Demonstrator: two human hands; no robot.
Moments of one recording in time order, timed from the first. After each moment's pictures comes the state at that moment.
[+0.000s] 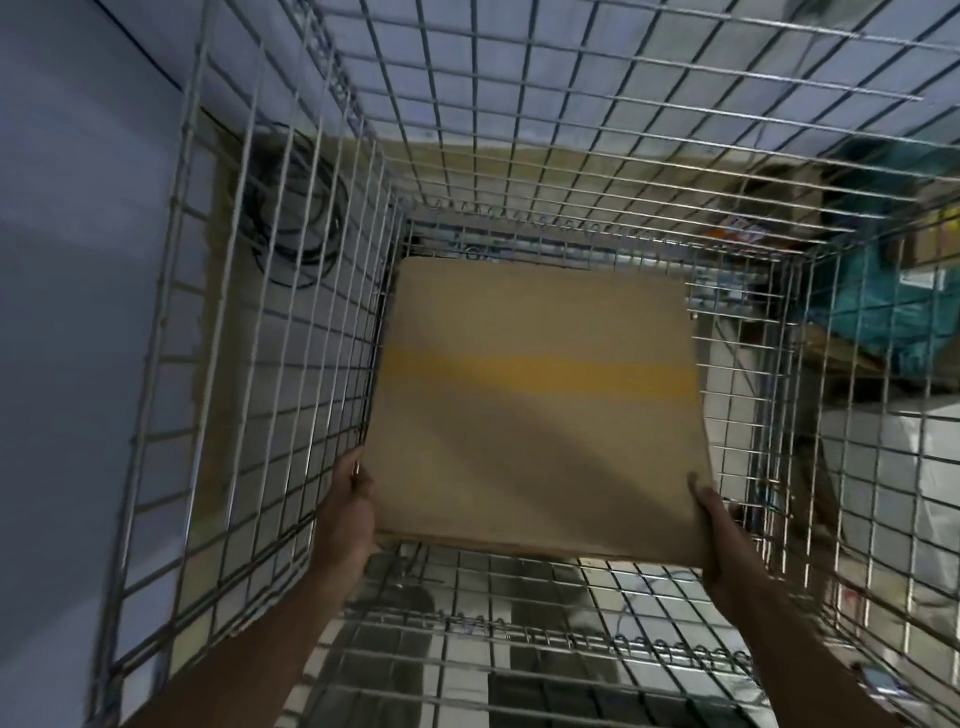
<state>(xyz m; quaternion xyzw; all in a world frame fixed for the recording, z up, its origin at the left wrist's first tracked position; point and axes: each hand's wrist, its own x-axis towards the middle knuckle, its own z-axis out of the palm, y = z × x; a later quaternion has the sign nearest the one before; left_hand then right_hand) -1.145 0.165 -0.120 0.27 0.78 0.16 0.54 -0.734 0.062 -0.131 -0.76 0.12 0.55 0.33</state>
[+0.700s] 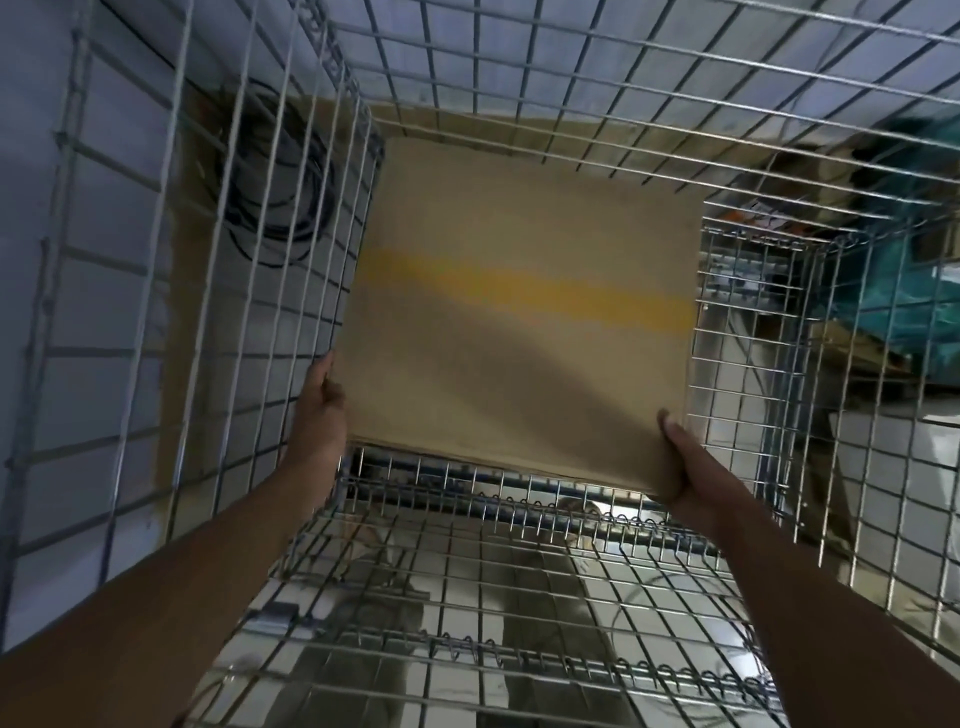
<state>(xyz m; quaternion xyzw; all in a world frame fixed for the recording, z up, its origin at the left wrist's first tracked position) -1.145 0.262 -0.181 0.32 0.76 0.21 0.52 -0.731 0.152 -0.176 -0.66 0.10 0.68 0.32</state>
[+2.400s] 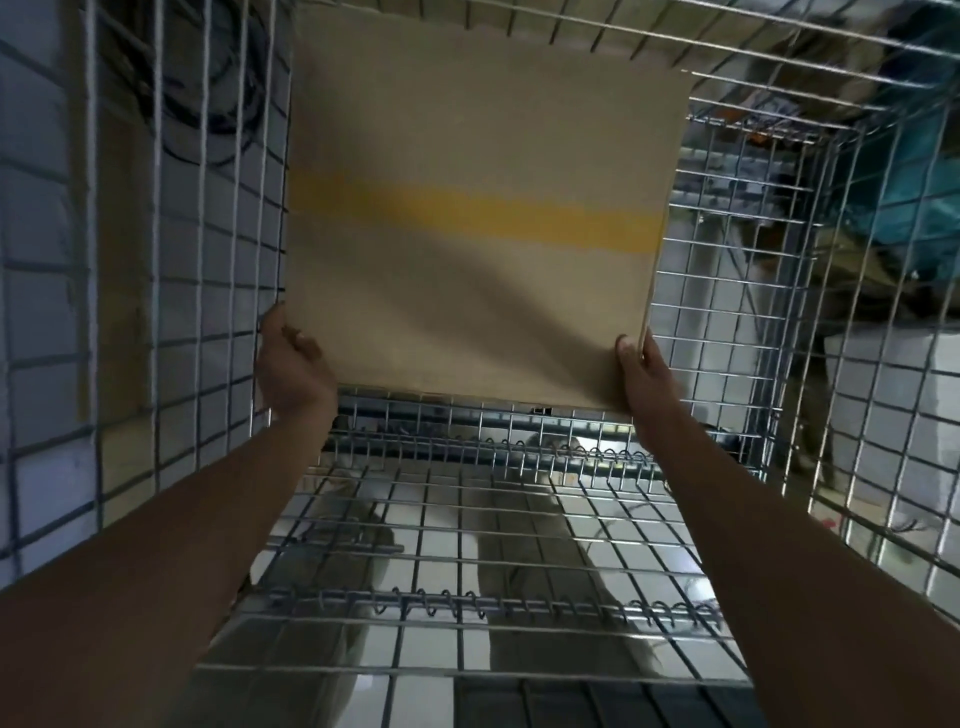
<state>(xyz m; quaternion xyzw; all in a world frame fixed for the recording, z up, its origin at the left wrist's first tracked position) -1.129 0.203 -0.269 0.41 0.86 0.15 0.28 -0.743 0.124 -0.283 -0.80 -0.10 0.52 0.28</state>
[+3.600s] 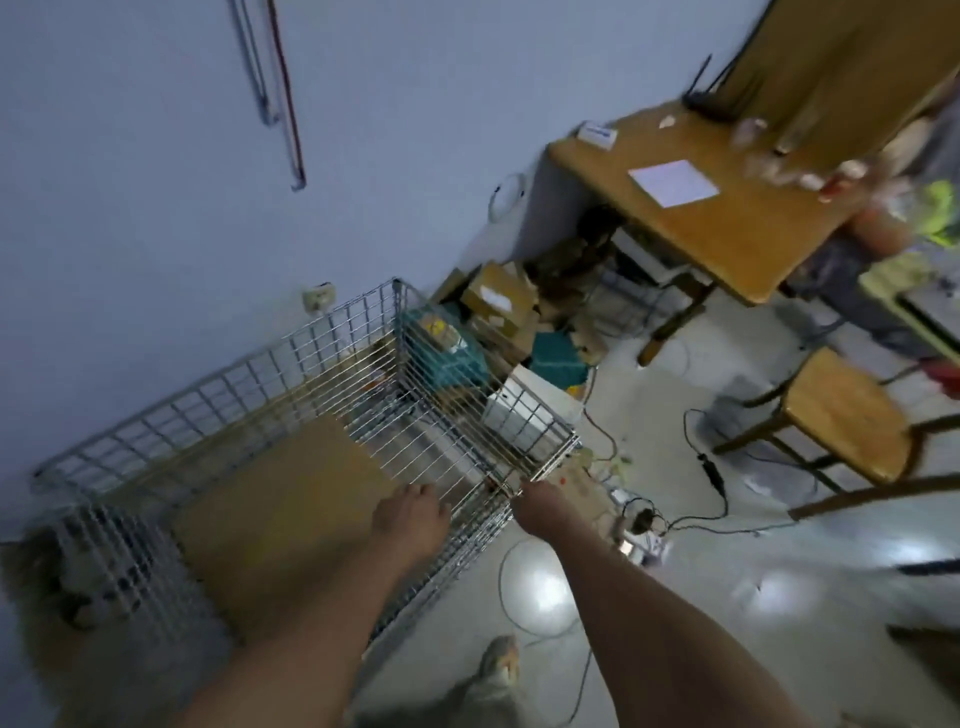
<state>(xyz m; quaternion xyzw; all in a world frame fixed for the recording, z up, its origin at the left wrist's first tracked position) -0.908 0.050 0.295 0.90 0.24 -0.26 0.24 -0.773 -0.110 0.318 -0.92 -0.18 0.36 -0.01</state>
